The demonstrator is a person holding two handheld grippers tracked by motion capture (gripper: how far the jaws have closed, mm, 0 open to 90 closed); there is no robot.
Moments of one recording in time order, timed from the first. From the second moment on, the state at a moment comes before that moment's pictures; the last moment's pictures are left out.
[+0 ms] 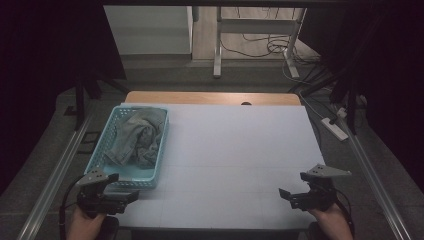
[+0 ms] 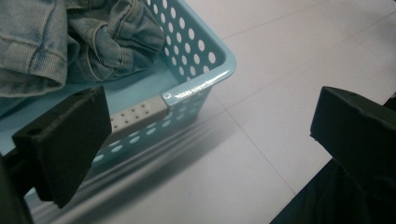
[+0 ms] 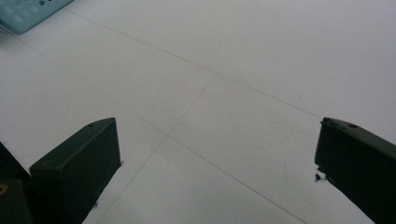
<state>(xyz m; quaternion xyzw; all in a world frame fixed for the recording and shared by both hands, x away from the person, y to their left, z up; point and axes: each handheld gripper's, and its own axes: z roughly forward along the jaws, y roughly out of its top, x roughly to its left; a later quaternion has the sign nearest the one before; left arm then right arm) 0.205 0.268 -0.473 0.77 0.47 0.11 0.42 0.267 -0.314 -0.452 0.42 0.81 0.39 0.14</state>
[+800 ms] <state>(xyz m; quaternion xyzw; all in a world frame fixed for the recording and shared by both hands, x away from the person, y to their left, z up) 0.203 0.273 -0.473 0.76 0.47 0.10 0.43 0.270 -0.312 -0.453 0.41 0.81 0.39 0.13</state>
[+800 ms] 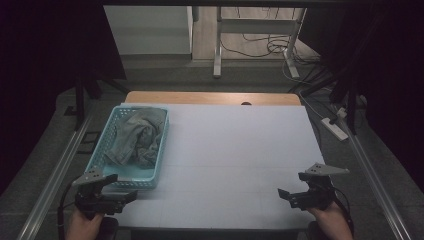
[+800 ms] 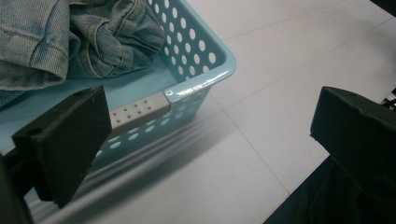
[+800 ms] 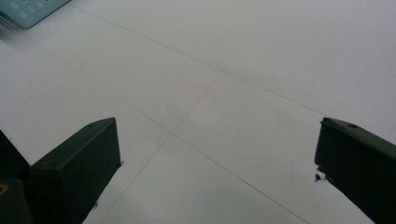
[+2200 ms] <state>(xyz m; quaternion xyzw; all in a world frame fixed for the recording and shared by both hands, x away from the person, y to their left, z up) 0.223 0.270 -0.453 0.79 0.41 0.11 0.44 0.271 -0.308 -0.453 0.41 0.82 0.38 0.13</state>
